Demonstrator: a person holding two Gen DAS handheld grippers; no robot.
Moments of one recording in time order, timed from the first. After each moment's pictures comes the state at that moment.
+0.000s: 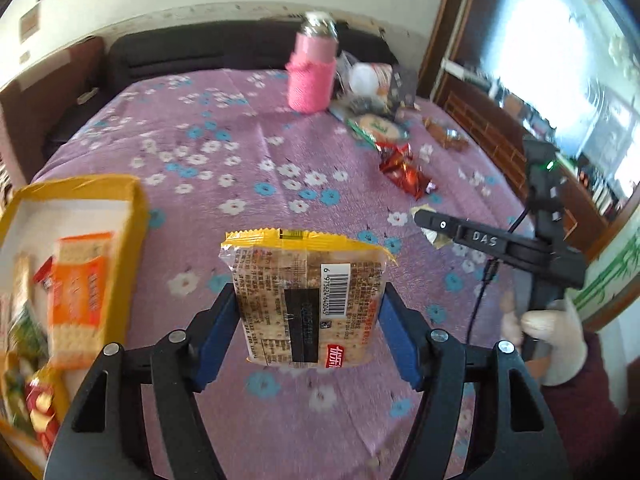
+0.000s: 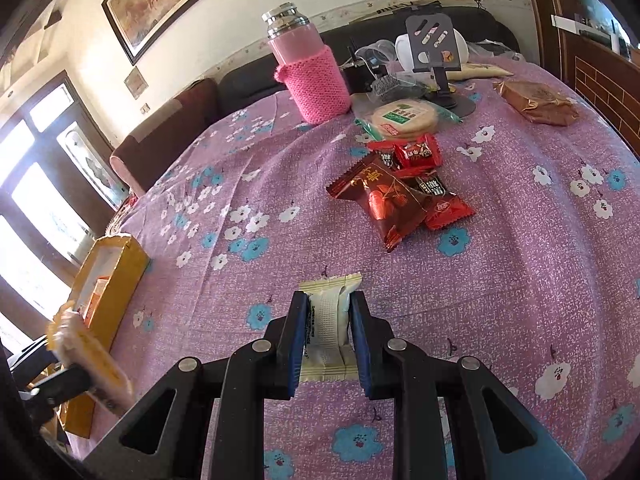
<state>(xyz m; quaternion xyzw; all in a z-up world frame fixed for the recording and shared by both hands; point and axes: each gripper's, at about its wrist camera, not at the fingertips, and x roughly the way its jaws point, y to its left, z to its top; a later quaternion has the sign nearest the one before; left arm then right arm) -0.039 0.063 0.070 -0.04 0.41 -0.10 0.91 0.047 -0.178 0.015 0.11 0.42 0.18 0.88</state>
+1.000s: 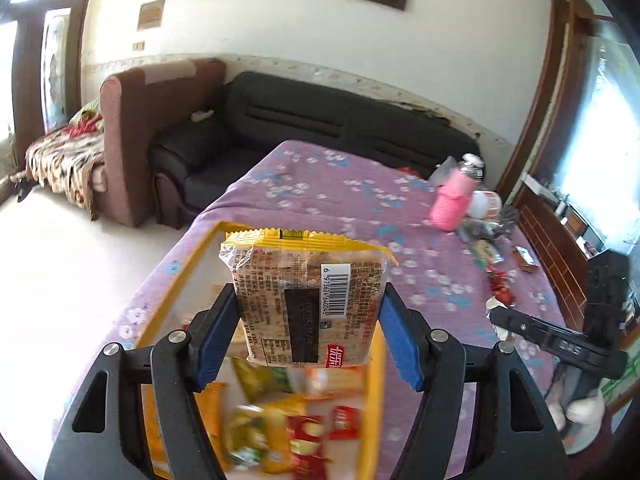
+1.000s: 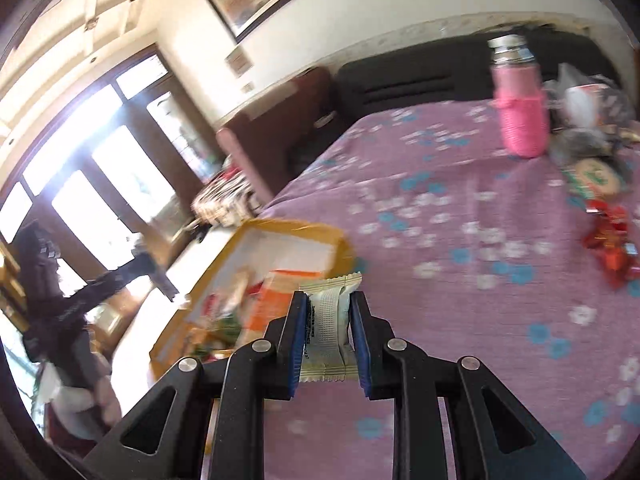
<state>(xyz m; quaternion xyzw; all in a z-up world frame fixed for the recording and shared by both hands) -0.079 0.279 0.137 -0.13 0.31 0.06 0.94 -0.004 0.007 0.109 0.10 0.40 0.36 0.83</state>
